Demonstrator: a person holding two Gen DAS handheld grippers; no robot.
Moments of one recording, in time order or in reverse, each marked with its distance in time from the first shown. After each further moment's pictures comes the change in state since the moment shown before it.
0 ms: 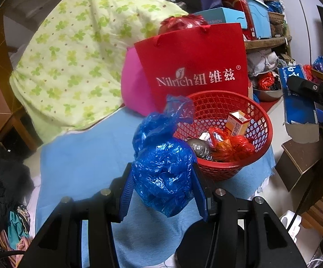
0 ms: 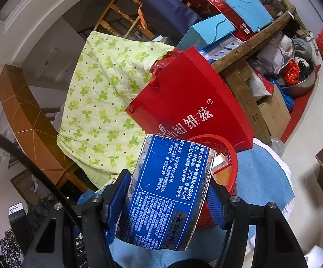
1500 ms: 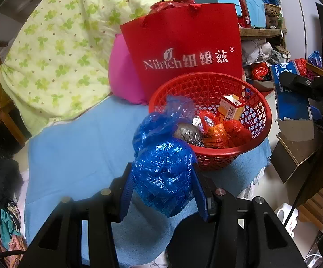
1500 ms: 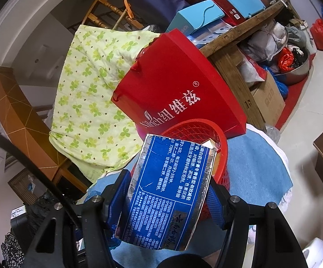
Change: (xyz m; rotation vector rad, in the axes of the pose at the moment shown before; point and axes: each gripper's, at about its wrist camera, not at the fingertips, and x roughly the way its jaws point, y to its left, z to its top) left arm 0.031 -0.012 -0.013 0.006 0.068 -0.060; right arm 0.021 -0.013 -0.011 0.039 0.061 -0.047
